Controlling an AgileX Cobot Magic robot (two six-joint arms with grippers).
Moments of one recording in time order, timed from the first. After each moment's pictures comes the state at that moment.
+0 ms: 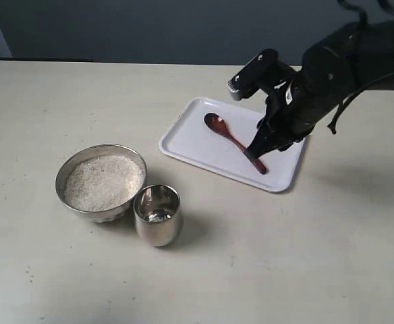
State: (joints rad) left arm -0.32 0.00 0.00 -0.18 0.25 0.27; right arm 0.62 1.75 -1.10 -0.23 0.58 -0.14
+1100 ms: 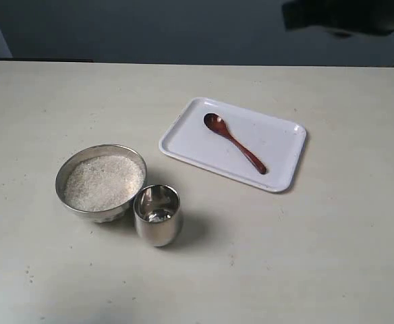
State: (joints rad) left arm -0.32 0.00 0.00 -0.18 0.25 0.27; right arm 0.61 1.15 -1.10 0.06 0.55 -0.06
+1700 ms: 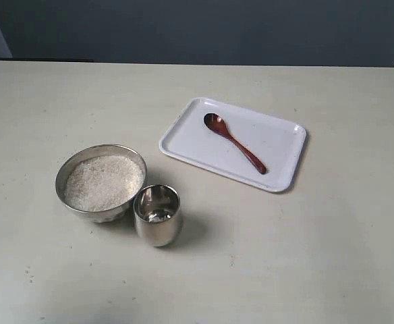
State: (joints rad) left arm -0.32 0.00 0.00 -0.18 0.25 0.27; right arm -0.04 0.65 -0.73 0.21 0.37 -0.05
